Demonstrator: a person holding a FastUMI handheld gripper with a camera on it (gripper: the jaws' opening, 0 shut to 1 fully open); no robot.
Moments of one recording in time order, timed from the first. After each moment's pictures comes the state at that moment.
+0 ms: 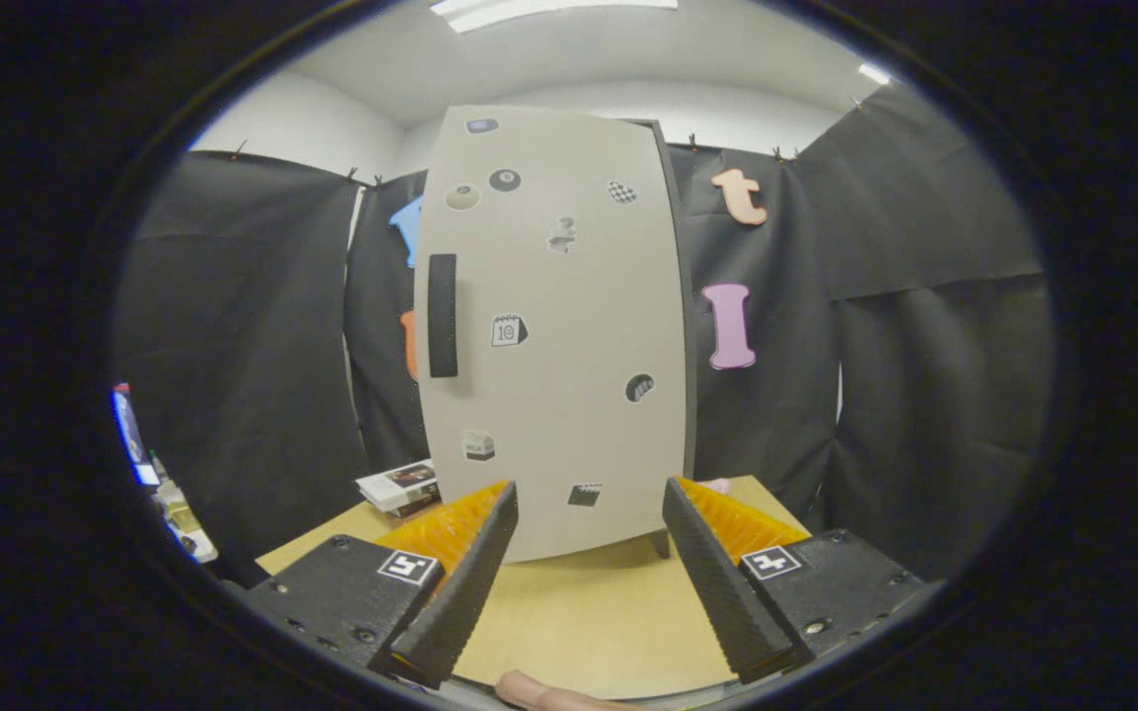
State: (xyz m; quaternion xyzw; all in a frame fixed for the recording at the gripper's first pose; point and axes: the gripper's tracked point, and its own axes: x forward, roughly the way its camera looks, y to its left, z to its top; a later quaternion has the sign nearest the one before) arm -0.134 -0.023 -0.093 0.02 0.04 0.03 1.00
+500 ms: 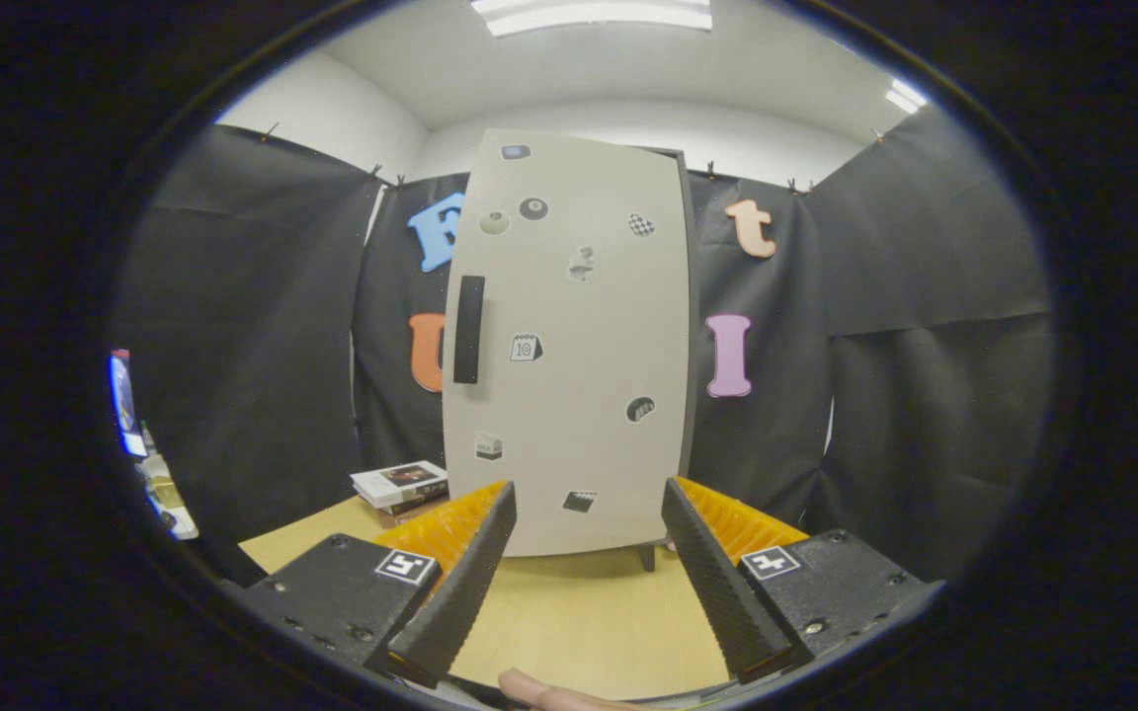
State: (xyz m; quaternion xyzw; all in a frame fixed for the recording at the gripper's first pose) arm -0.155 -0.010 -0.084 -0.01 0.01 0.04 1.00
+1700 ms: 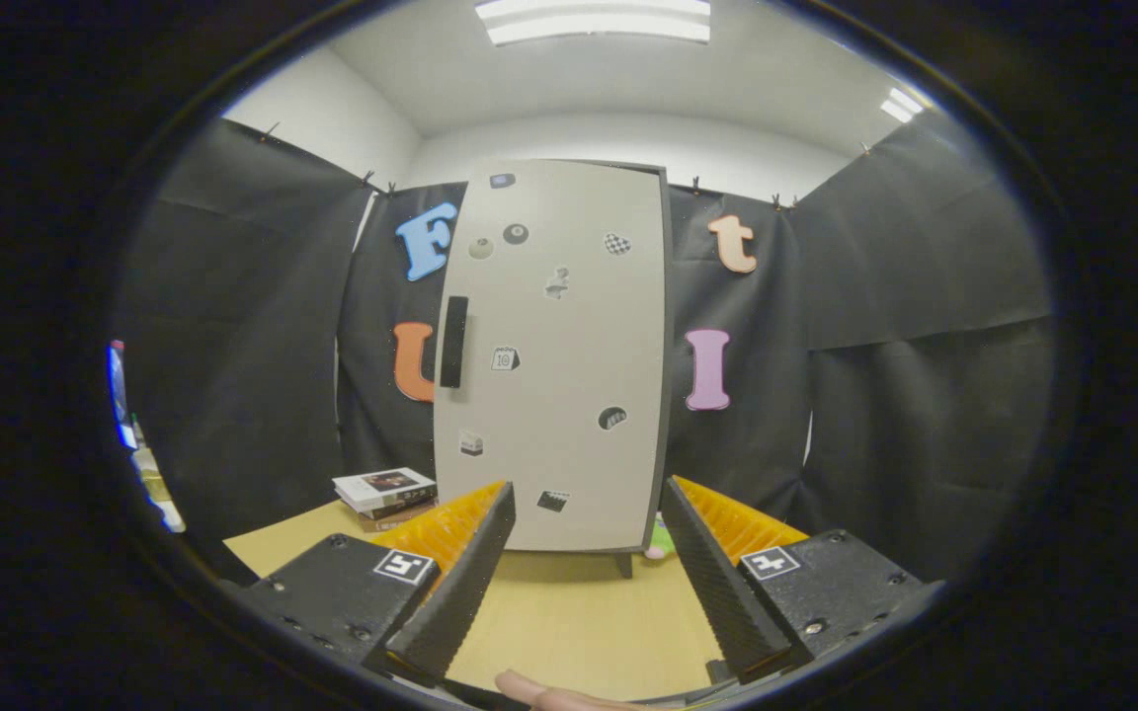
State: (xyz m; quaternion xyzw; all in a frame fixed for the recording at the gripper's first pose) arm -0.166 -0.032 -0.081 -0.01 -0.01 0.02 1.00
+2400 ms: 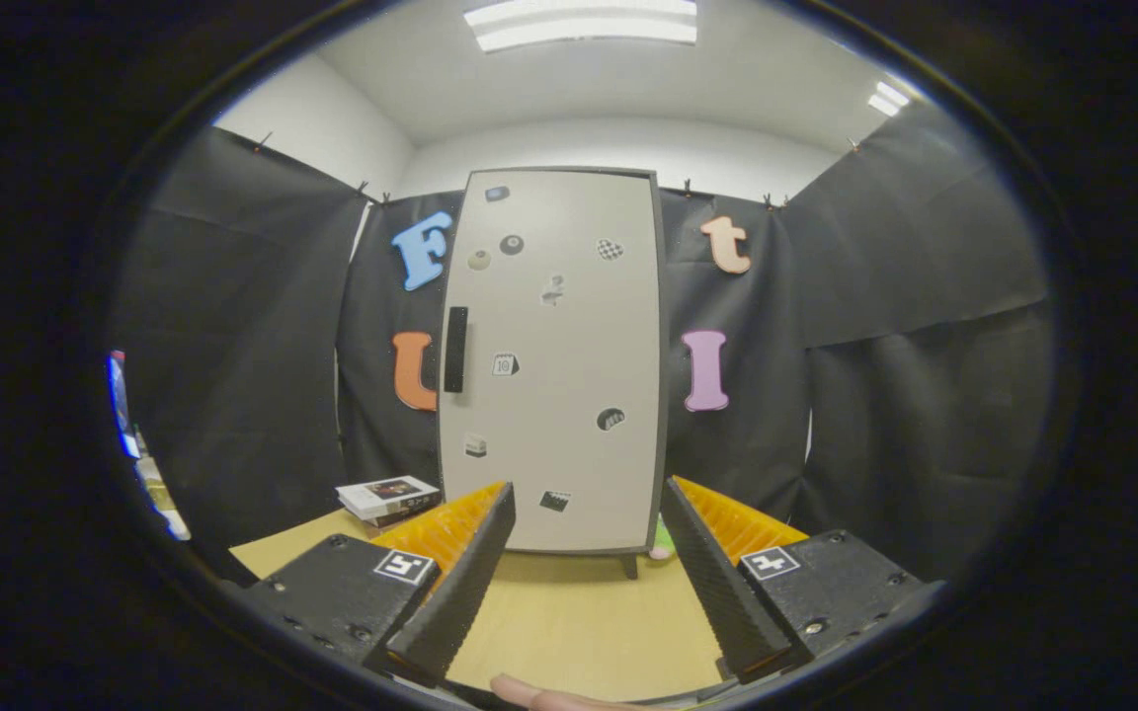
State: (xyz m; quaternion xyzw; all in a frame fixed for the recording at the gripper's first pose) arm -0.173 -0.035 -0.081 0.00 -0.03 0.01 1.00
